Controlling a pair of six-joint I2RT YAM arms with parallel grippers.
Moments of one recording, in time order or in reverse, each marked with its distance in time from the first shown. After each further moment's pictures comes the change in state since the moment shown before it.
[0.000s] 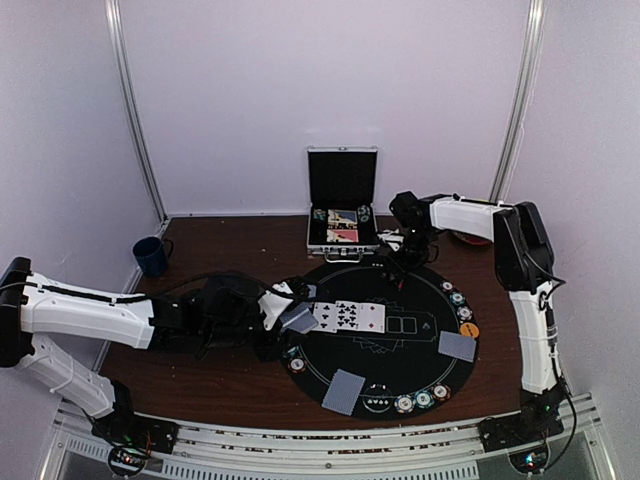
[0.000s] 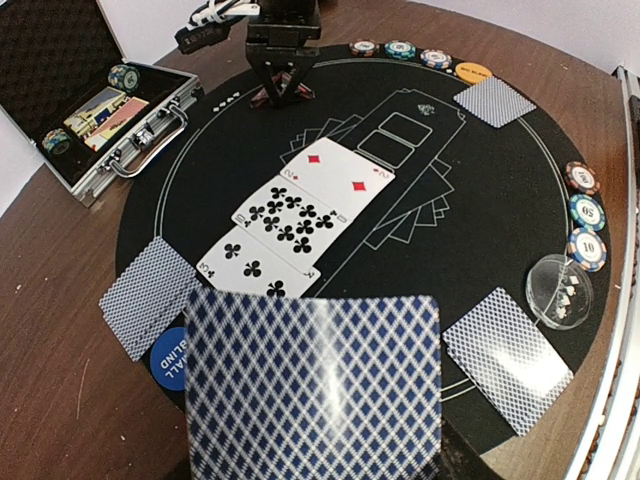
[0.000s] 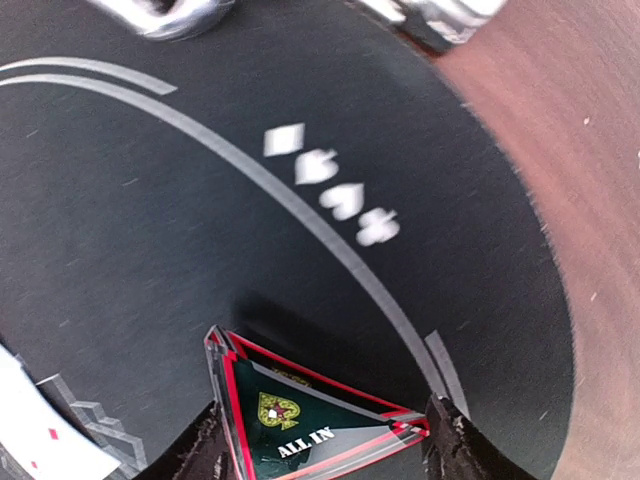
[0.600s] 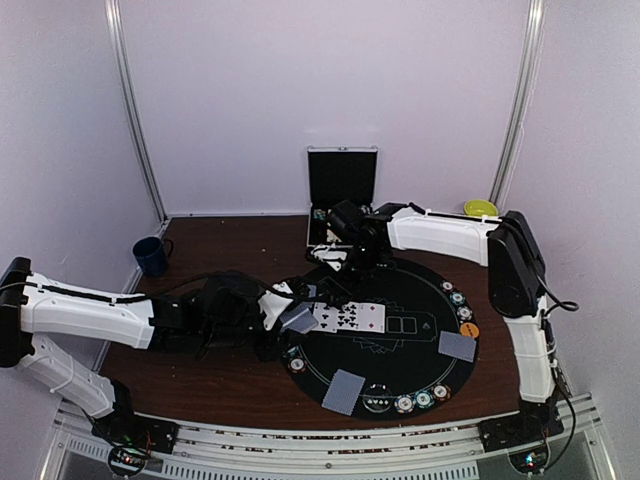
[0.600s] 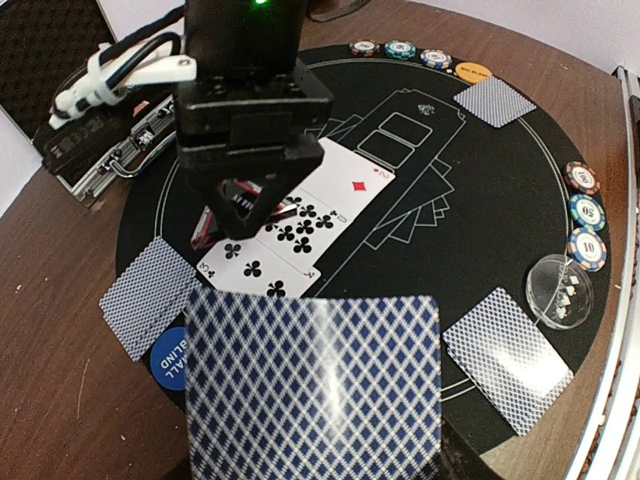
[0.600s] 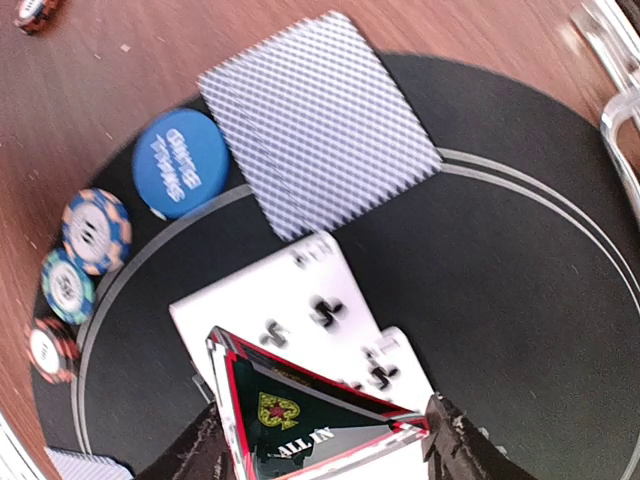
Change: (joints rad) left arm 0.000 0.000 0.000 0.000 0.000 0.000; right arm 0.357 -0.100 -0.014 0.031 -0.058 0.065
